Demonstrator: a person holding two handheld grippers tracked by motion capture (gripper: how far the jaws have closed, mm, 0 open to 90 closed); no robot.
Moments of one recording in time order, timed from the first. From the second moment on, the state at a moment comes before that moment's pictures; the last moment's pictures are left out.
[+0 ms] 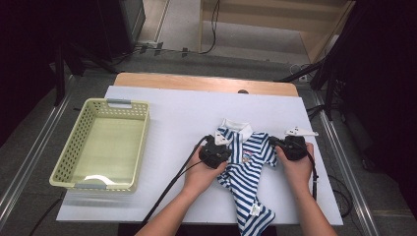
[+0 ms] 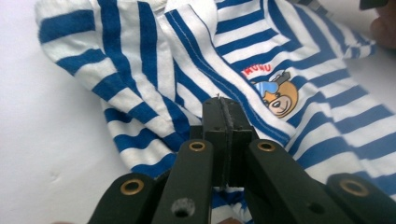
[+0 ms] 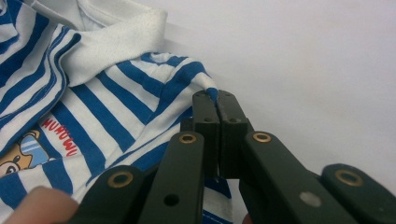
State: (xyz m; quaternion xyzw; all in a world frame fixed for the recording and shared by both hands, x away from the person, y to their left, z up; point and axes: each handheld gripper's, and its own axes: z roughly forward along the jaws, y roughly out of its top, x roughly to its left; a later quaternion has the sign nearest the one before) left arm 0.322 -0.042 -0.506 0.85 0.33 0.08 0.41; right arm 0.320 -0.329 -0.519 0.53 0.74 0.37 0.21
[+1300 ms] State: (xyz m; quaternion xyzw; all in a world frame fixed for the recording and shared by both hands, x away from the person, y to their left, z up) left arm 0.321 -0.002 -0.493 0.82 0.35 0.07 0.45; right arm 0.321 -0.323 -0.511 0.51 0.74 0.37 0.21
